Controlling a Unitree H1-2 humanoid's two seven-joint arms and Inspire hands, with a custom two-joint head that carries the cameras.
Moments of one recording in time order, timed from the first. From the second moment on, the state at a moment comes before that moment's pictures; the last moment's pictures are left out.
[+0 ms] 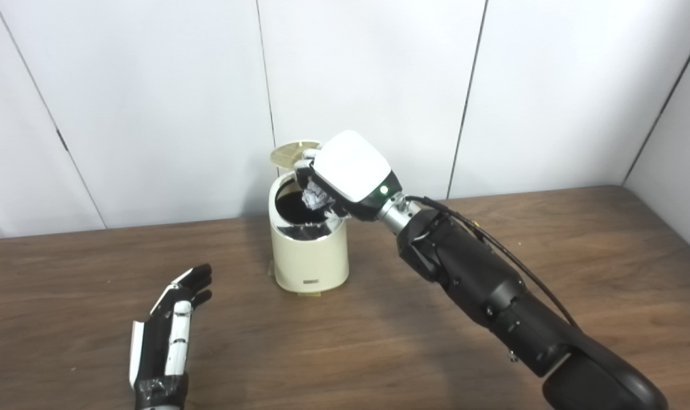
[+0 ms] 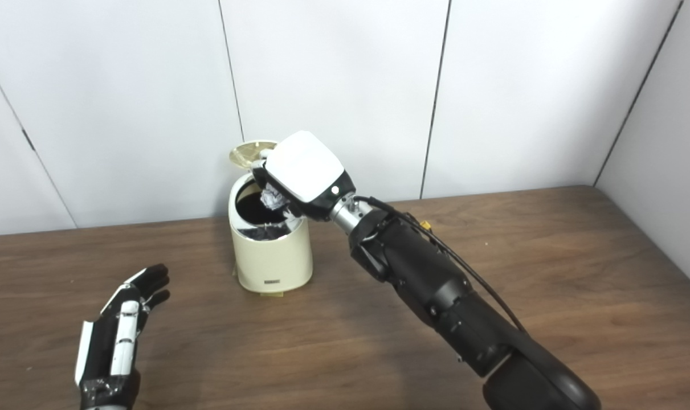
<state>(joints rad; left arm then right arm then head) -0.02 0.01 0.04 -0.05 0.01 -0.21 0.03 -0.81 -0.26 0.49 0.40 -1.23 -0.13 -0.31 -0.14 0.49</state>
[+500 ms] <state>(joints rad) -0.02 0.01 0.04 -0.05 0.01 -0.21 0.03 -0.80 -0.26 0.49 0.38 -1.18 -0.16 -0.31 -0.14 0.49</state>
